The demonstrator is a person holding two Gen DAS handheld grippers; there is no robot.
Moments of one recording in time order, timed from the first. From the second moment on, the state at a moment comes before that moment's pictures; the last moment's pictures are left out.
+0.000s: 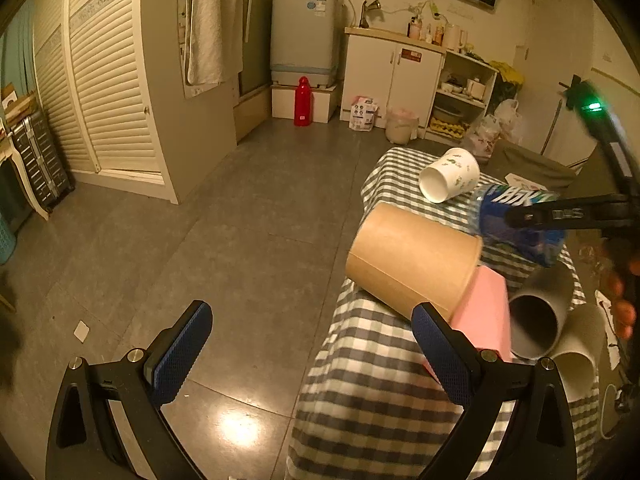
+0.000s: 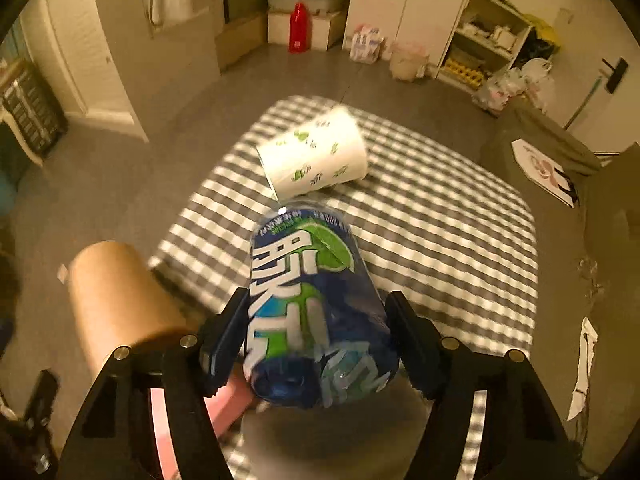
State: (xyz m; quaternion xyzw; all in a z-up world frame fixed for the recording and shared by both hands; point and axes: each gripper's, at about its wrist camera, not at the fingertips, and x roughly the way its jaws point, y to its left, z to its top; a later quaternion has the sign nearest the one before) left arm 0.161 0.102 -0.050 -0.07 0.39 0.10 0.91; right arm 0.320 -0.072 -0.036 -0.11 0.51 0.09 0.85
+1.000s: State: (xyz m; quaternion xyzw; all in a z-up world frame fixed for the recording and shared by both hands) left arm 0.068 0.045 -0.041 -0.04 0.39 0.07 0.92; right arm 0.053 -0.078 -0.062 -0.09 0.41 0.06 0.91
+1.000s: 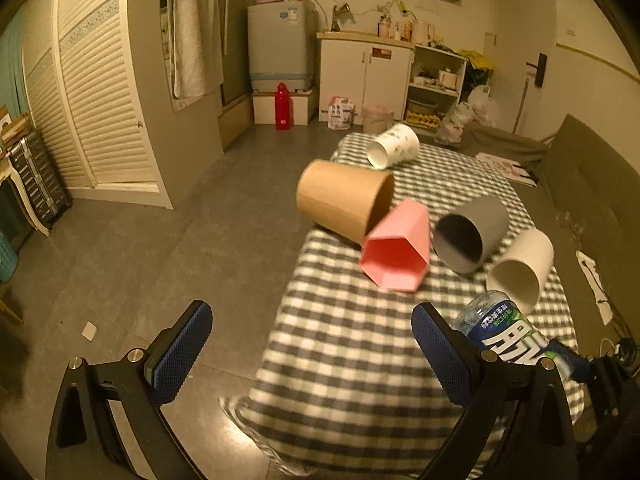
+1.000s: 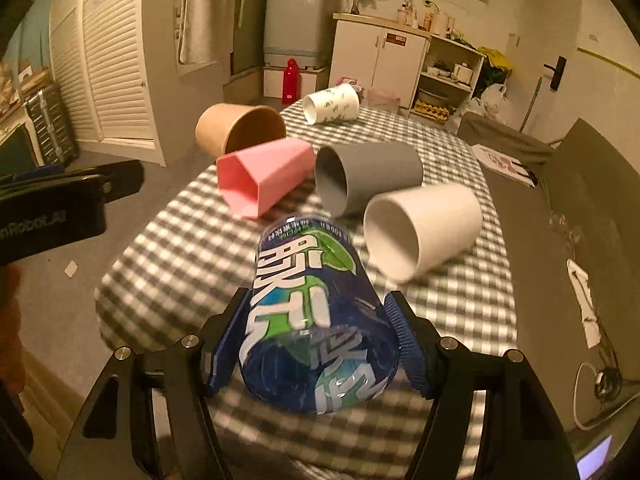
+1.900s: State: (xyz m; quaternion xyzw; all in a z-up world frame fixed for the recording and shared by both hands) left arm 0.078 -0.026 -0.040 -0.04 0.50 0.00 0.87; right arm 0.048 -0.196 -0.009 -0.01 0.46 0.06 0.89
